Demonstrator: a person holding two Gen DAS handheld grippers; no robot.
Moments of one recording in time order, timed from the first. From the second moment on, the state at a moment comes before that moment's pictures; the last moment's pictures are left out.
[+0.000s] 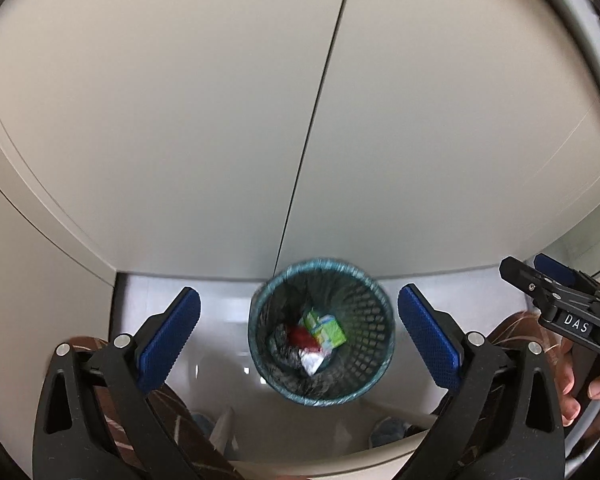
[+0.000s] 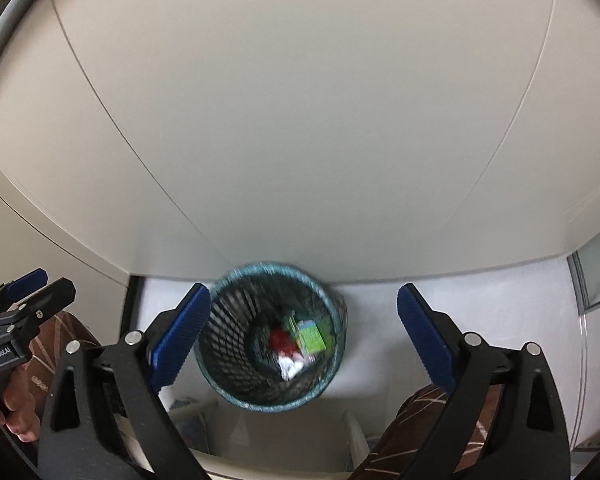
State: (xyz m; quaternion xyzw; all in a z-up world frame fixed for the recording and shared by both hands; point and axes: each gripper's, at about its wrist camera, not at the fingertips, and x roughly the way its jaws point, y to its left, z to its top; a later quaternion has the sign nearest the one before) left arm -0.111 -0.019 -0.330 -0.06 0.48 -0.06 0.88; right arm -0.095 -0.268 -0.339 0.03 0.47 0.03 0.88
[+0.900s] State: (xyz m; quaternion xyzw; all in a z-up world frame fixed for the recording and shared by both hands) left arm -0.110 -0.006 -0.038 -0.06 0.30 -0.03 0.95; right arm -0.093 -0.271 -0.043 0.01 0.23 0.04 0.97
